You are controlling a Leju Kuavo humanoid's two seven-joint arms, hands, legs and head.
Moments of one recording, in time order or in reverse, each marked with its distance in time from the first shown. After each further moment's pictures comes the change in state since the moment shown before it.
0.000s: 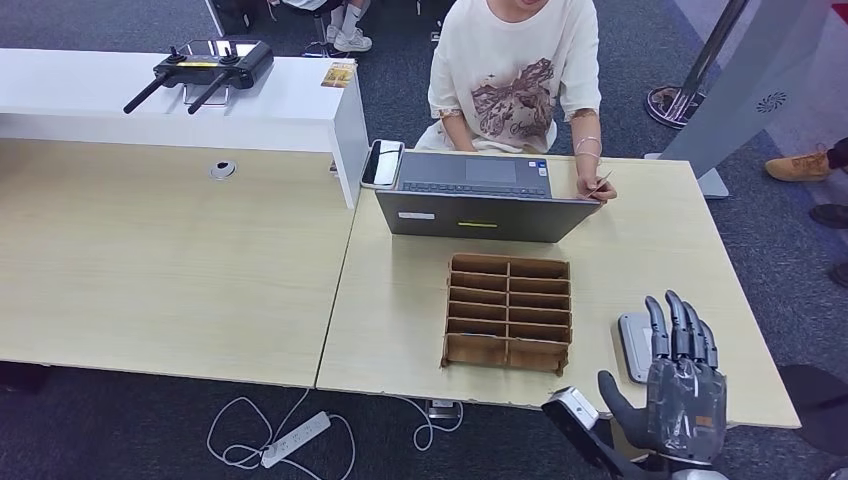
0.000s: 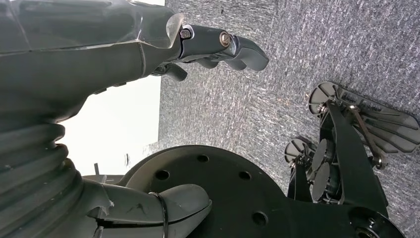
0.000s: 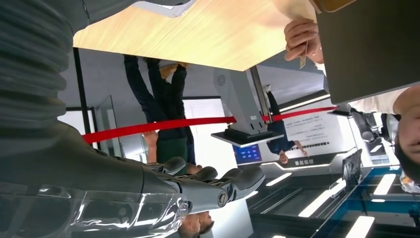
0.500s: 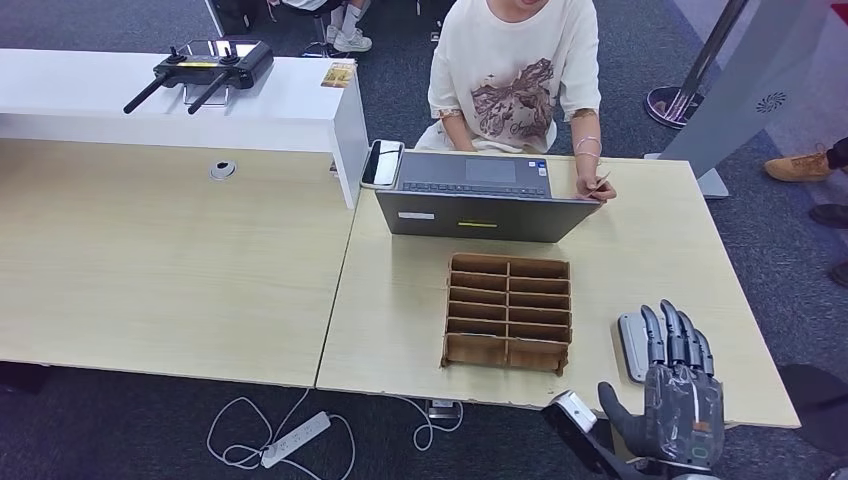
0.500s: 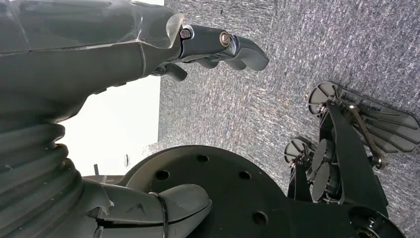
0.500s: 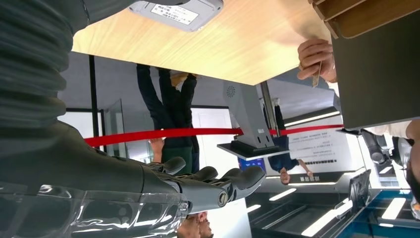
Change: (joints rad) left arm 0.000 0.000 0.000 0.000 -0.003 -0.002 -0.002; right arm 0.026 -0.003 0.000 -0.020 0.014 0.074 0.028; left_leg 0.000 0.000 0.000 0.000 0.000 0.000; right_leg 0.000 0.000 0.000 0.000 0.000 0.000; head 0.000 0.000
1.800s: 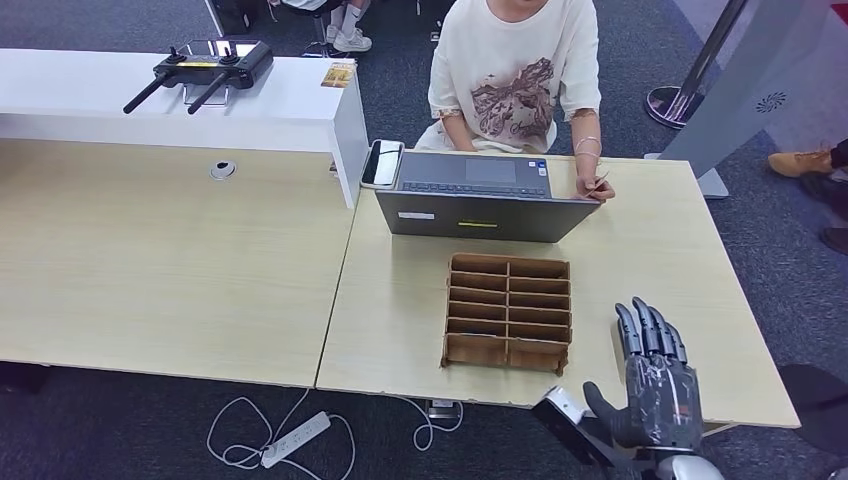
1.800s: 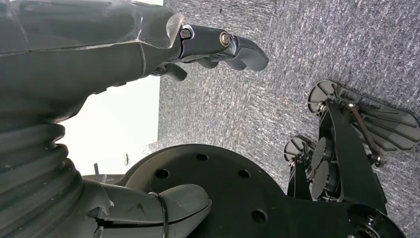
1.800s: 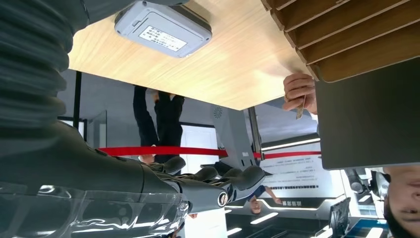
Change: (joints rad) left arm 0.000 0.002 0.000 0.000 0.002 -0.007 0.000; right arm -0.064 -0.073 0.046 0.069 -0.071 0.077 -0.009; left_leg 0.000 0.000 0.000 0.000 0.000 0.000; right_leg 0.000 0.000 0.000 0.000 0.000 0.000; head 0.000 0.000
